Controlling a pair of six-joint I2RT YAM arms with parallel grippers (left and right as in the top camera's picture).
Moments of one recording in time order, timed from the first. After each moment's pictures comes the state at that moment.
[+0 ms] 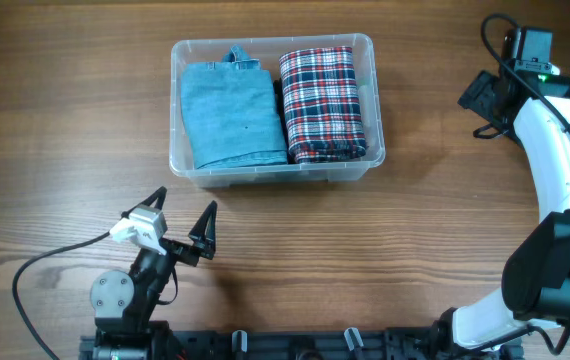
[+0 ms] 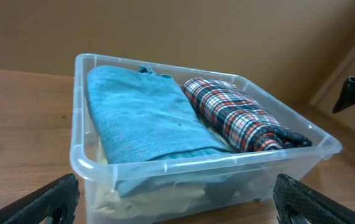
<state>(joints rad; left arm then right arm) -0.01 0.03 0.05 -0.08 0.35 -0.25 -0.16 1.75 1.41 -0.82 0.29 0.49</state>
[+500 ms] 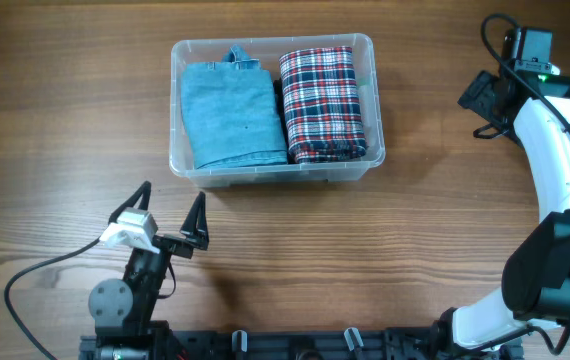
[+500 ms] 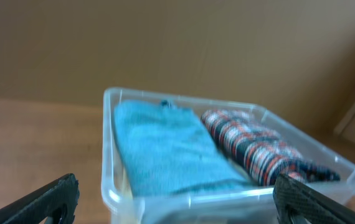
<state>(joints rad) -0.01 0.01 0.01 0.06 0.25 -0.25 -0.16 1.75 1.41 -0.82 0.29 0.49</state>
